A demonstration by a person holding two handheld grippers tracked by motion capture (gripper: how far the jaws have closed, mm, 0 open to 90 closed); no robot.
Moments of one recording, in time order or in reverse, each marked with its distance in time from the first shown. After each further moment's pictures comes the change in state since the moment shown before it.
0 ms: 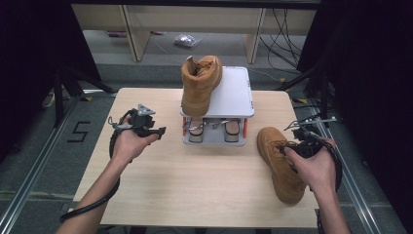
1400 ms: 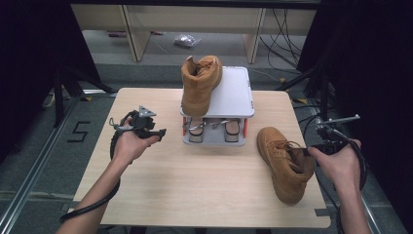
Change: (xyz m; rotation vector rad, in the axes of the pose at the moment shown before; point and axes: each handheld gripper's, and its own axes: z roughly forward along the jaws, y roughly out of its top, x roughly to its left) left arm -0.001 -0.004 0.003 0.022 0.003 -0.006; right arm -0.057 -0.001 -0.006 0.138 -0.111 0.130
